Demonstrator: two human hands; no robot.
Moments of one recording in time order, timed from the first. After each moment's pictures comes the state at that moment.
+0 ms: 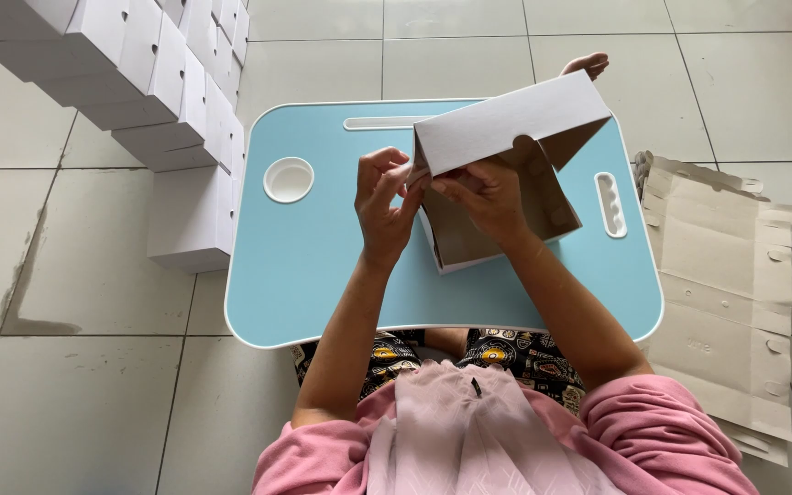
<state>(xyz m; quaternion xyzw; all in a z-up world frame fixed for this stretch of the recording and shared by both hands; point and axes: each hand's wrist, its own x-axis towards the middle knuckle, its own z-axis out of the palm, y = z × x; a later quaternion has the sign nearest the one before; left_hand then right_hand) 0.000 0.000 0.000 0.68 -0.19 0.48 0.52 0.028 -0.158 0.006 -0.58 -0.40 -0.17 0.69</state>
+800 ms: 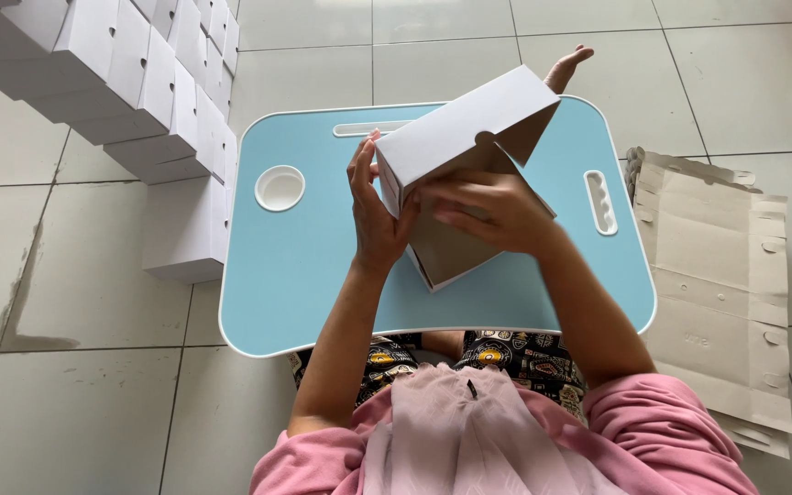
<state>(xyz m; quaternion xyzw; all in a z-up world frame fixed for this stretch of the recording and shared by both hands) 0.004 -0.004 -0.009 0.72 -0.22 0.47 0.47 0.007 -0.198 0.066 -0.69 -0.53 -0.12 0.48</state>
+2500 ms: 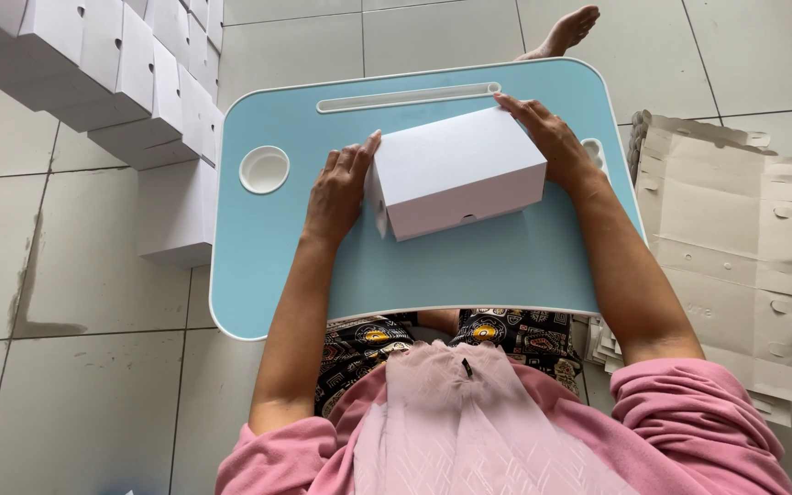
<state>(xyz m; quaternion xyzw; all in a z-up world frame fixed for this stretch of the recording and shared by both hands) 0.020 0.059 -0.057 0.94 -0.18 0.28 0.12 0.124 -0.305 -0.057 -0.89 -0.31 -0.08 0.32</state>
